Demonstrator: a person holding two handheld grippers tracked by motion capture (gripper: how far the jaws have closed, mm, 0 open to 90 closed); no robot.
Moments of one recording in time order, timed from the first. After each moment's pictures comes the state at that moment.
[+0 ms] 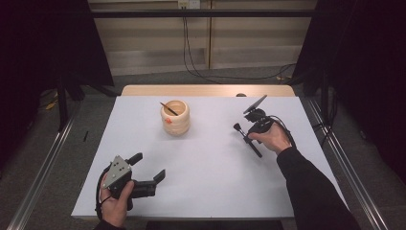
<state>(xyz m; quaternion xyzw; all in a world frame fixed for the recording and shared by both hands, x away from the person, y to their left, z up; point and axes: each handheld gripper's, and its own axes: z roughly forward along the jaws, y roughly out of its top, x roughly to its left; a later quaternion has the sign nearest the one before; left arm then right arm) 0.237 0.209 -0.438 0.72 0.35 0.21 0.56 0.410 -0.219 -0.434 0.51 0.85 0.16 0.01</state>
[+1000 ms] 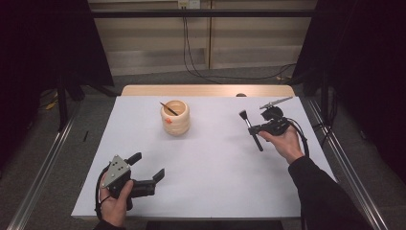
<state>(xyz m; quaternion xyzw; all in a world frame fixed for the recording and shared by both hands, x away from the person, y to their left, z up) 0.238 0.211 -0.438 0.71 0.36 0.21 0.57 0.374 -0.248 -0.406 0.48 0.81 0.33 0.09</state>
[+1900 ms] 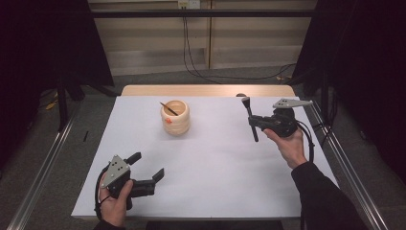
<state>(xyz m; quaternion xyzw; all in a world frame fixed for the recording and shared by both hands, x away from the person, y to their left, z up) 0.238 0.211 -0.437 0.71 0.36 0.21 0.57 0.345 -0.255 -0.382 0.41 0.75 0.49 0.16</state>
